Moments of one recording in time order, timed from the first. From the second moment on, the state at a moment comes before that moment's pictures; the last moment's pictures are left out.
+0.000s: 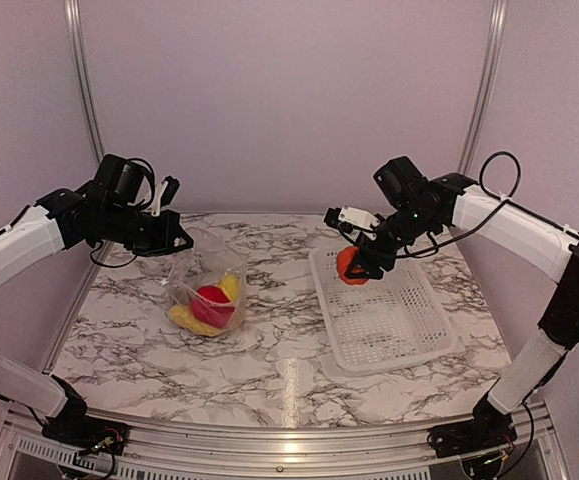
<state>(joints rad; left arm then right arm) -0.53 1.31 1.25 -0.67 0.21 -0.43 0.56 1.61 1.49 -0.93 -0.26 -0.57</state>
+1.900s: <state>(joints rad) -0.53 1.26 1.25 -0.67 0.23 -0.47 1.02 2.17 2.10 -0.56 -0.23 -0.49</state>
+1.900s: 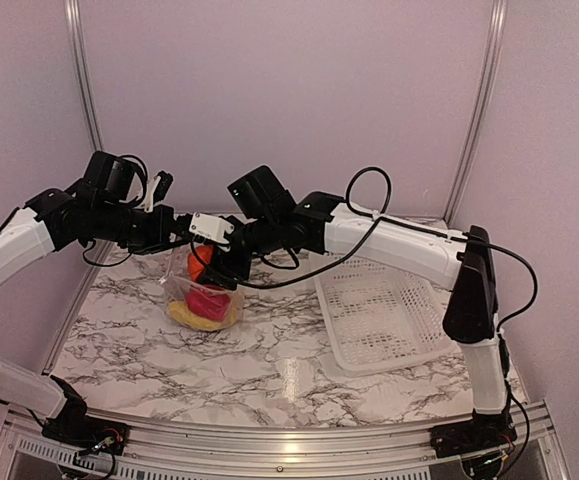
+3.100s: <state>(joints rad) -0.53 1.26 1.24 -0.67 0.23 -0.48 1.04 1.97 1.97 -0.87 -0.36 -0.80</state>
